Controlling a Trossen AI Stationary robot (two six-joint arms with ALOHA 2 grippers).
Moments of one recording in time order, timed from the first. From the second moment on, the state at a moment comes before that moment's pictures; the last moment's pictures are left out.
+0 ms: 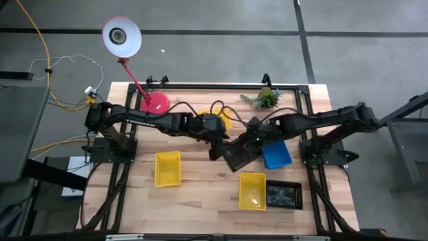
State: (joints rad) left arm 0.10 1.68 1.29 -0.24 -0.01 -0.26; right arm 0.09 1.39 1.13 -0.88 0.20 0.80
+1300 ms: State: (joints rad) left arm 0.12 1.22 1.21 -0.25 -0.11 0.05; right arm 0.96 1.05 0.96 -1.27 -0.07 2.18
